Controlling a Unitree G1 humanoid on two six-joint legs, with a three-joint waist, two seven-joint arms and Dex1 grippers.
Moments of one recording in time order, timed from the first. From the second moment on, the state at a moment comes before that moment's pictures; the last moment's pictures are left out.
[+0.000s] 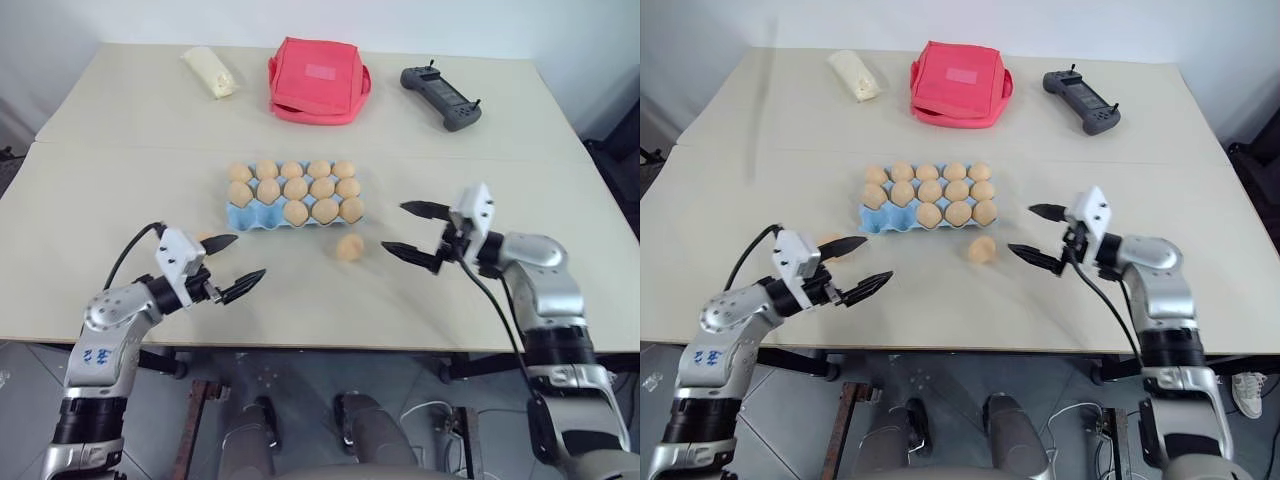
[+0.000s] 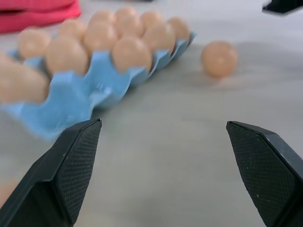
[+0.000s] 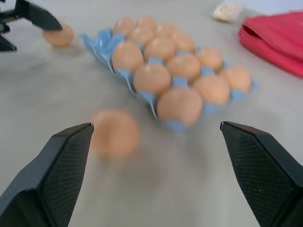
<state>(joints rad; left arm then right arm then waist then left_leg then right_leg) -0.21 0.55 0.13 -0.09 -0.36 0.21 -0.80 -0.49 -0.54 -0.10 0.25 0.31 0.11 1.13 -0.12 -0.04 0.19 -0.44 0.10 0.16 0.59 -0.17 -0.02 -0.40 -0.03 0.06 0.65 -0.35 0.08</state>
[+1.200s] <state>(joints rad) -0.18 0.57 0.16 -0.11 -0.35 0.24 -0.81 -0.60 -0.35 0.10 0.43 0.20 0.17 0.94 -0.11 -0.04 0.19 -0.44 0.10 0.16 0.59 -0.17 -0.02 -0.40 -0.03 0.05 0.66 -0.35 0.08</state>
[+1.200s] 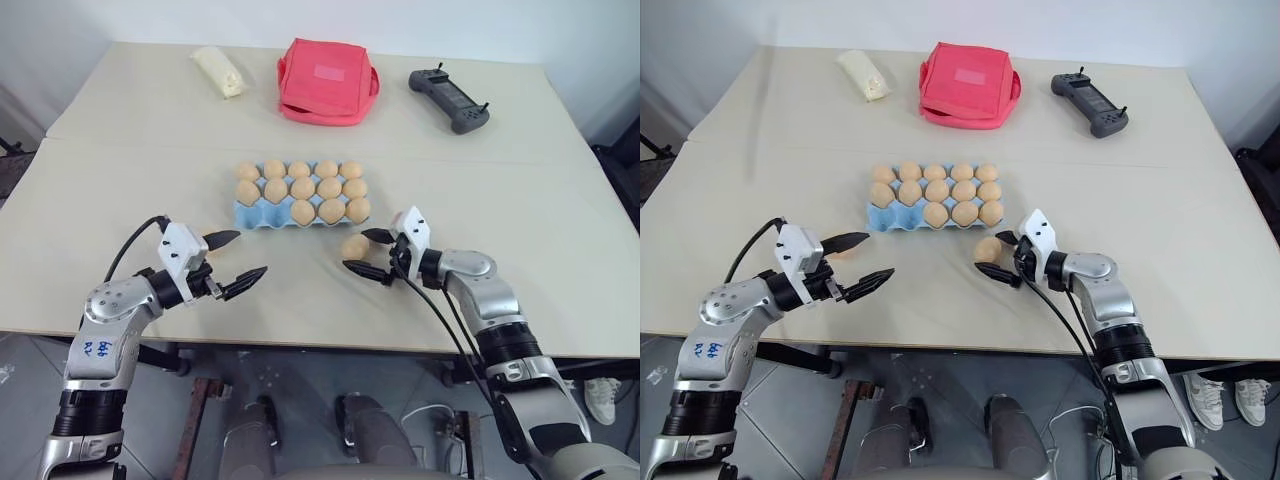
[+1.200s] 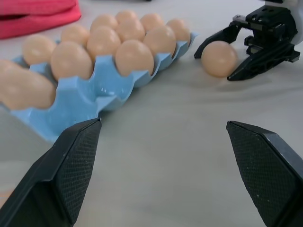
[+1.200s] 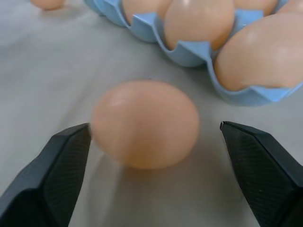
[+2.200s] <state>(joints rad) -0.02 0.58 0.30 -0.15 -0.37 0.23 -0.72 -1.04 0.00 0.23 0.74 0.05 0.15 0.71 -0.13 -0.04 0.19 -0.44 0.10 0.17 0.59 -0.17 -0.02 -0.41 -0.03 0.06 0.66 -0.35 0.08</state>
